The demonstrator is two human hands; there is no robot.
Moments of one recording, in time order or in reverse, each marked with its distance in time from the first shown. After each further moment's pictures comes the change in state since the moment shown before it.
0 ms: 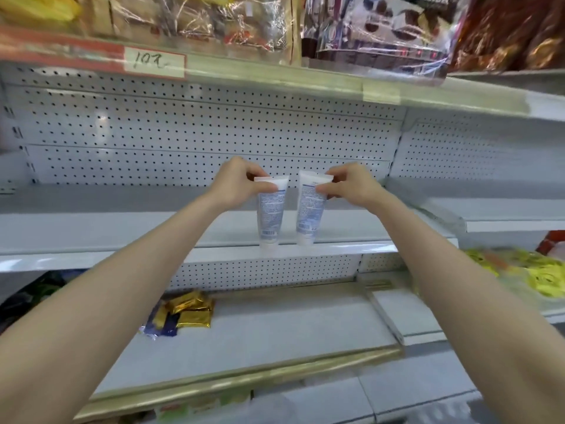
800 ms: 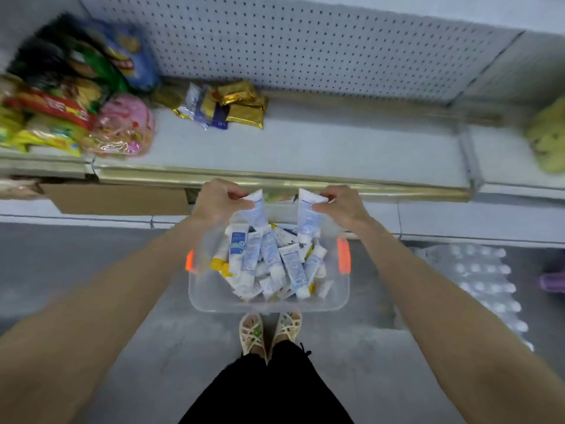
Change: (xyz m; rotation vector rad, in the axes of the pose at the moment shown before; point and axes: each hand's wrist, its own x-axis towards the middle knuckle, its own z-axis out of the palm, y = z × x) left_hand -0.292 -0.265 0.106 0.016 -0.218 -0.798; right_hand -0.170 0.207 0.304 -0.064 -0.510 0.449
